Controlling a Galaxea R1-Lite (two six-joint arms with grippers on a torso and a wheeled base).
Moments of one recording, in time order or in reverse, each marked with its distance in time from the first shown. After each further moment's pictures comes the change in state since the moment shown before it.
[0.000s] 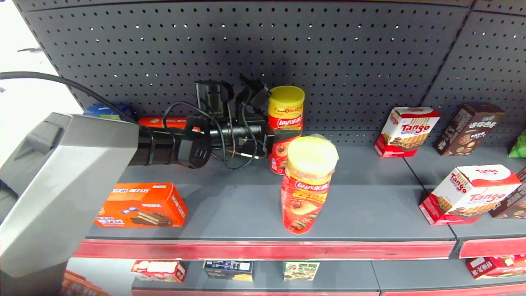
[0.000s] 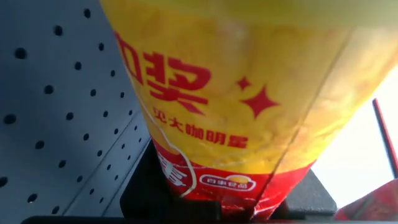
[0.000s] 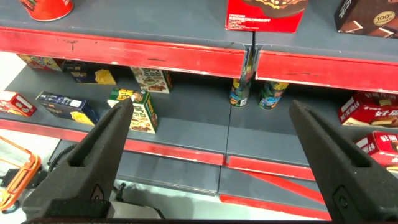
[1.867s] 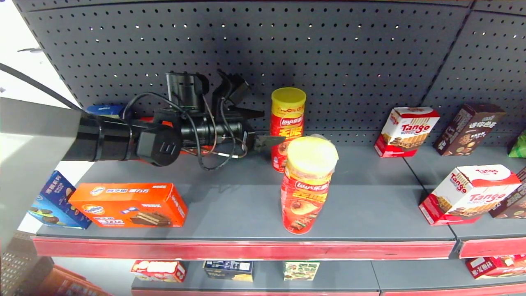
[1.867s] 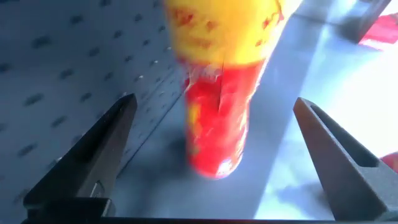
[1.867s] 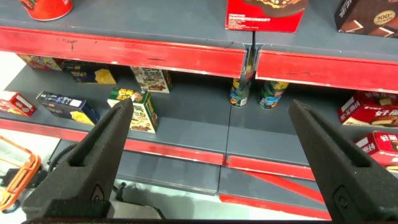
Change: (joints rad) left arm 0.051 -0.180 0.211 0.059 0.154 0.044; right arm 0.000 0.002 0.000 0.000 0.000 0.000
